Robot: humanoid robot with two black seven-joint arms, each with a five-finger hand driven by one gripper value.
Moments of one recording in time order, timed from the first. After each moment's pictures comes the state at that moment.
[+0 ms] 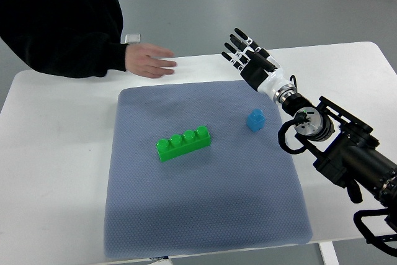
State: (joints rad) left arm -0.07 0.00 -0.10 -0.20 0.07 -0.04 0.17; right arm 0.72 -0.03 0.87 0.69 -0.02 0.27 0.20
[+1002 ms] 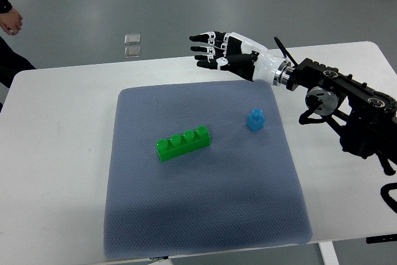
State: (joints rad) left arm -0.07 0.00 -0.10 -0.22 0.07 -0.04 0.17; right arm 0.91 -0.24 0.64 0.86 -0.63 0.50 0.12
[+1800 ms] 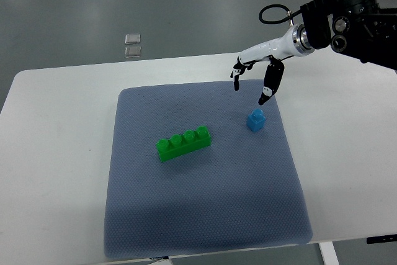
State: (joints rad) left arm -0.08 0.00 -0.10 -0.22 0.07 -0.04 0.17; right arm 1.47 -0.48 -0.16 1.07 -1.05 0.49 0.06
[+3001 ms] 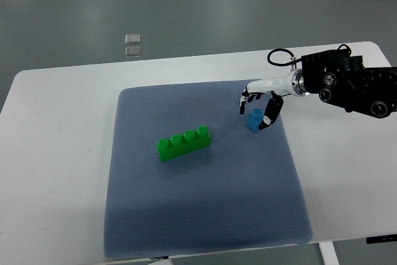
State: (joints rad) left arm -0.07 0.00 -0.10 -0.22 0.07 -0.04 0.17; right arm 1.25 -0.41 -0.15 0.98 -1.07 0.29 0.03
